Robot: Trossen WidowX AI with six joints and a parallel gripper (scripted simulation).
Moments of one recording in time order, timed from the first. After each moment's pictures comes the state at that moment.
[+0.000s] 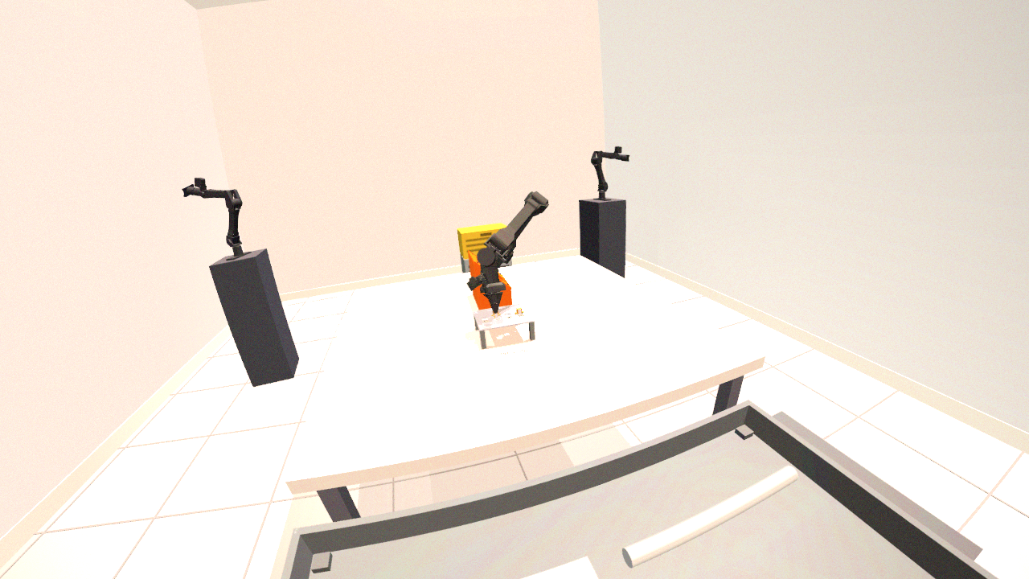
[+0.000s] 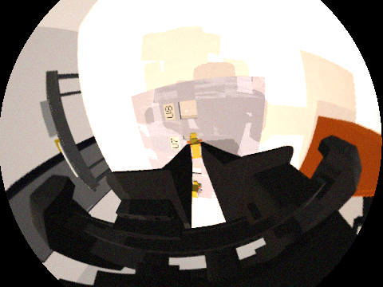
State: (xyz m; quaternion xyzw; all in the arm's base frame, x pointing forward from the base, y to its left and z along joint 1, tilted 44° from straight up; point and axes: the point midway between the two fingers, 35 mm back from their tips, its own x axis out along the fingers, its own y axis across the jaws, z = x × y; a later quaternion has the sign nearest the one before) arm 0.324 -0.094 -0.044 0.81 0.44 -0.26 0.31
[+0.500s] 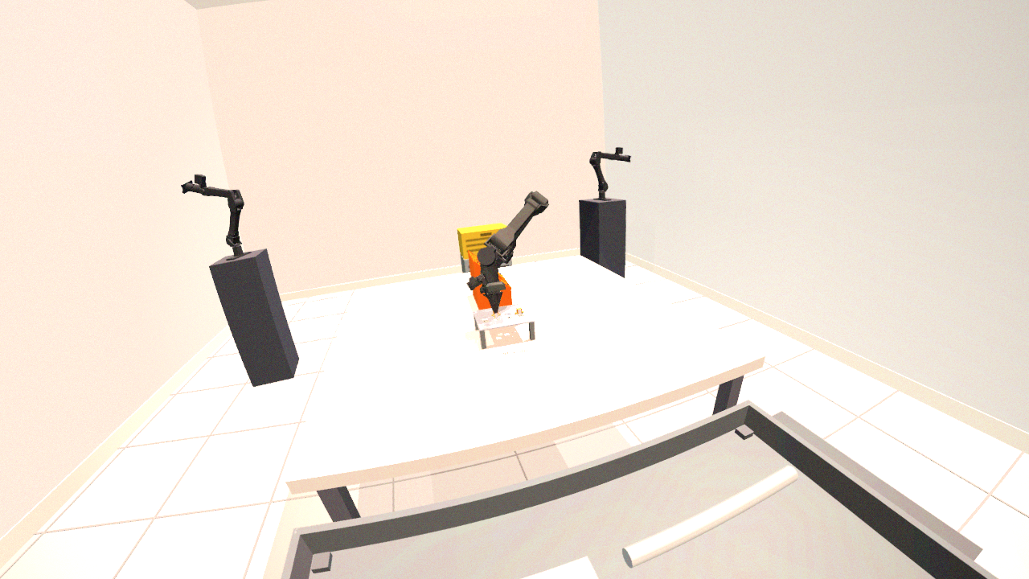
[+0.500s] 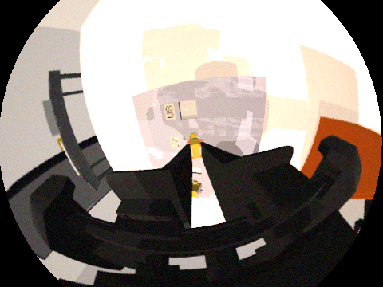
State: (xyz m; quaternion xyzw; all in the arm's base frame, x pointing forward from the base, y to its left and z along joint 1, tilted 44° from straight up) arm 0.323 -0.093 -0.044 0.81 0.43 -0.26 0.31
